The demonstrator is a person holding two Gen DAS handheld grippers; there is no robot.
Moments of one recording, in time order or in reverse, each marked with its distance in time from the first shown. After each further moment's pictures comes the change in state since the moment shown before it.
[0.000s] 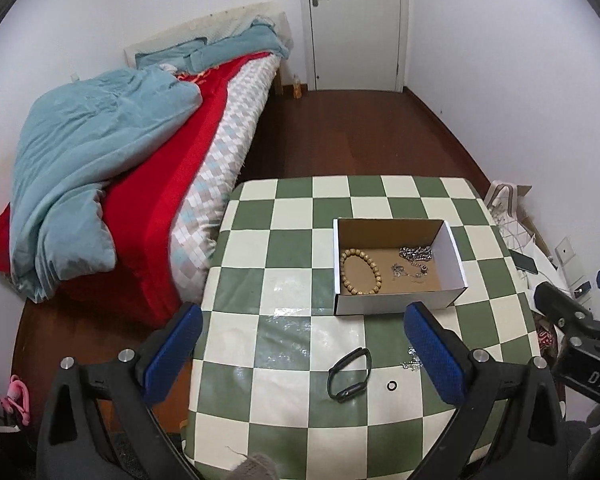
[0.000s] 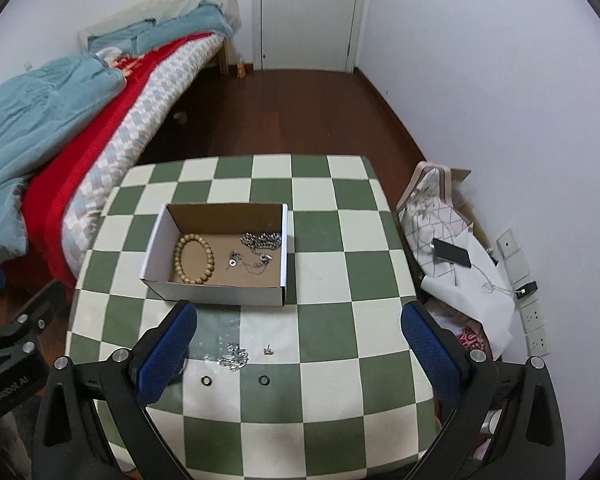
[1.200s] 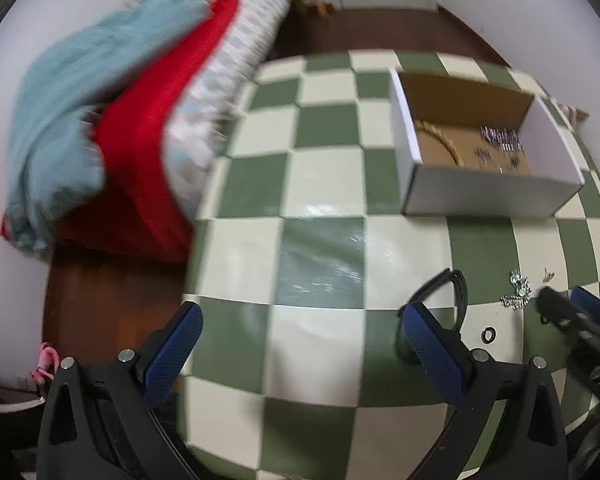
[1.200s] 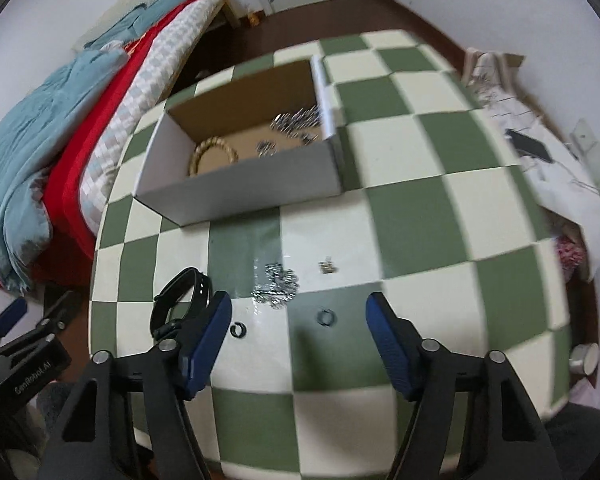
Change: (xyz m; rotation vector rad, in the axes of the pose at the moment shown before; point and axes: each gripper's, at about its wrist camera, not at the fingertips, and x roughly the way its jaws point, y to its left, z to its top) left arm 0.136 0.003 -0.074 0.039 0.314 0.137; right arm 0.130 0.012 -0.093 0.168 0.237 0.276
